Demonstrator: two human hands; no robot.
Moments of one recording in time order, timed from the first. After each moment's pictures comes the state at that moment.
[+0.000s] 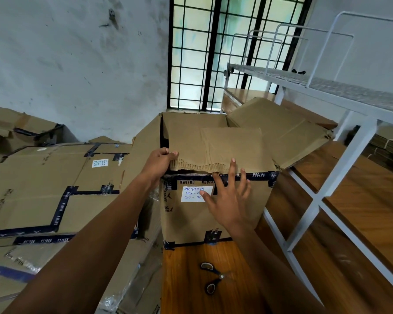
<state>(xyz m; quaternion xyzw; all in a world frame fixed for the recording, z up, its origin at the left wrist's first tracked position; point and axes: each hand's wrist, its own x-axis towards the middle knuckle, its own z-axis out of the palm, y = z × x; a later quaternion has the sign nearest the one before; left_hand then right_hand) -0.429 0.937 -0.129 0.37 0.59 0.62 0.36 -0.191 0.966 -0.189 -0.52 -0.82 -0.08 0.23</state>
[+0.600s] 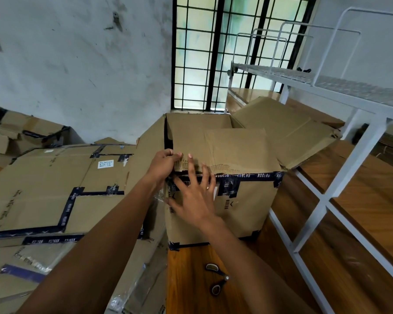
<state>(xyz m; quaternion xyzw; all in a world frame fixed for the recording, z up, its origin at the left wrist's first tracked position) -0.429 0.941 -0.133 0.37 0.59 0.62 0.34 -0.276 0.928 -0.180 -0.39 -0.89 -0.06 0.21</state>
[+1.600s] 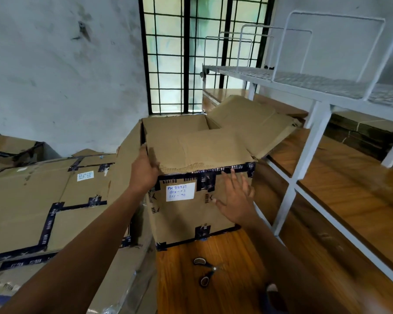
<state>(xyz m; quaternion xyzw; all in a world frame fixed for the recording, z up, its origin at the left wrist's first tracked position) -0.412 0.934 -0.144 0.49 0.72 0.49 0.08 -0.113 0.970 -0.188 -0.54 -0.82 0.06 0.18</state>
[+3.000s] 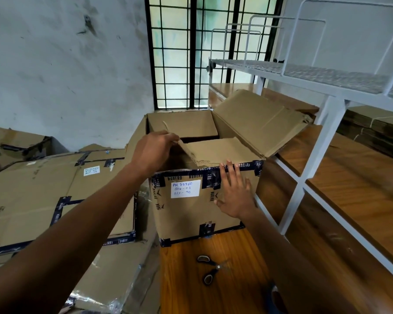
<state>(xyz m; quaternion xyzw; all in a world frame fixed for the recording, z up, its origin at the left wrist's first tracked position) -0.399 0.936 -0.076 0.67 0.63 0.30 -0.25 -0.127 1.012 -0.212 -0.50 -0.86 -0.05 0.14</state>
